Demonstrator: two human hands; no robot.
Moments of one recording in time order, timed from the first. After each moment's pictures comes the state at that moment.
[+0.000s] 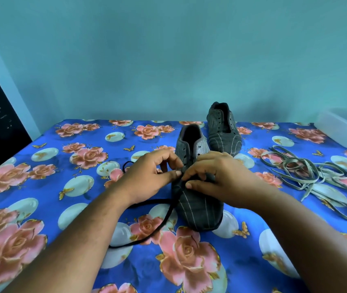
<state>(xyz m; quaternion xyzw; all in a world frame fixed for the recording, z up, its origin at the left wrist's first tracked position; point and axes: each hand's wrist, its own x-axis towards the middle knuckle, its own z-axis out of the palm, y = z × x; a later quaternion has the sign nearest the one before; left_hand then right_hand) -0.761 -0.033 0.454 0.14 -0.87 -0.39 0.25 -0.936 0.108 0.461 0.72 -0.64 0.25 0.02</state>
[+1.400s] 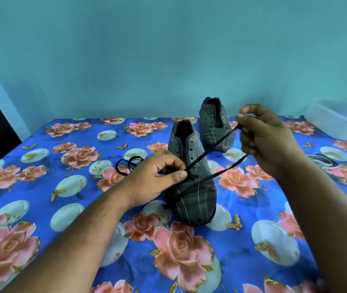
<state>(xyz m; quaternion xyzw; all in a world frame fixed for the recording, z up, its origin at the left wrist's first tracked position) -0.771 -0.025 0.444 0.09 -0.87 -0.43 0.22 -0.985 0.133 0.501 0.33 -0.57 0.72 -0.21</state>
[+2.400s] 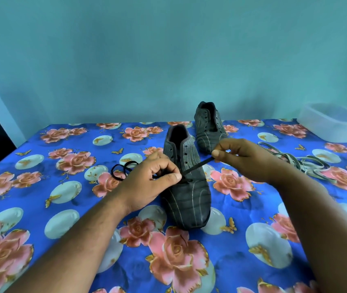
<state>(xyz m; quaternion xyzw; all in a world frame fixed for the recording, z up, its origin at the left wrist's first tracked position) -0.773 -0.025 0.442 0.11 -0.86 -0.43 0.23 -0.996 0.143 0.482 0.58 -0.72 0.37 -0.13</state>
